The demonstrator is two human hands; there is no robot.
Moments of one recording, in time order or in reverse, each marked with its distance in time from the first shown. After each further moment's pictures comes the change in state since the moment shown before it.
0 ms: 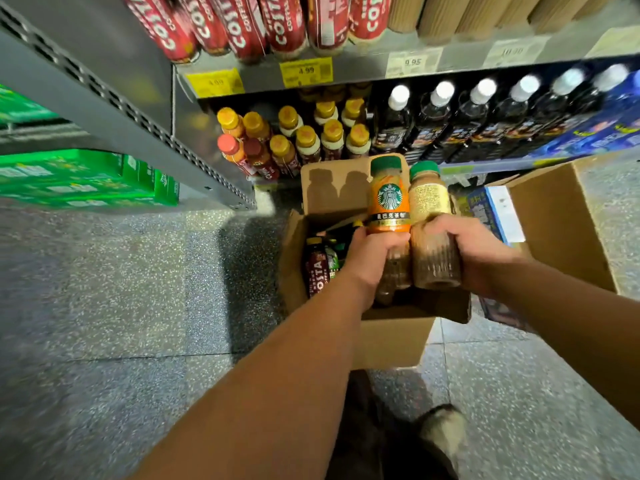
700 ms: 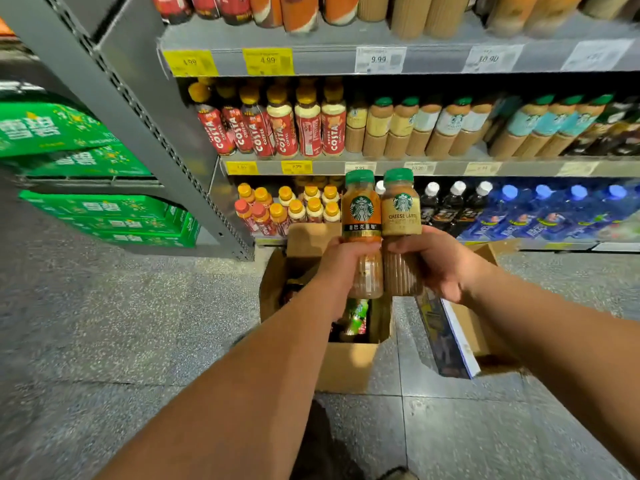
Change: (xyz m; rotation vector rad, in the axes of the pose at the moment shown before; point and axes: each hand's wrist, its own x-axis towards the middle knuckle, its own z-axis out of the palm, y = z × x) left_hand -0.164 0.023 0.081 -0.001 0.032 0.292; right_hand -0.168 -0.058 0.005 -0.260 0.015 -0.281
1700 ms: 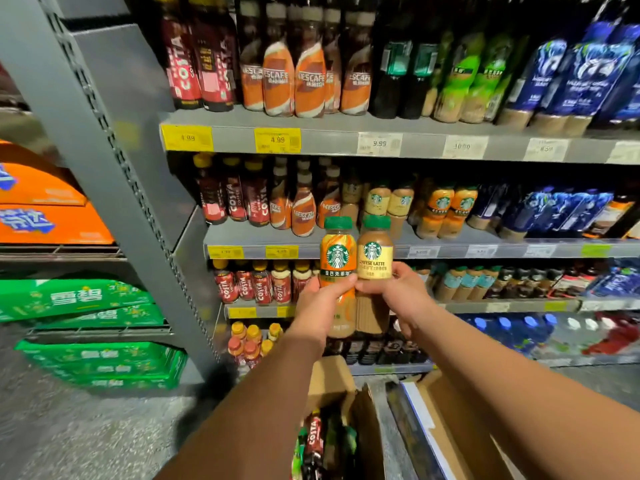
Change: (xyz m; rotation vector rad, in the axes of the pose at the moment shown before) left_hand -0.084 0.194 -0.010 0.031 -0.109 0.394; right_hand -0.076 -0.186 0.092 -0.091 0.342 -0.396
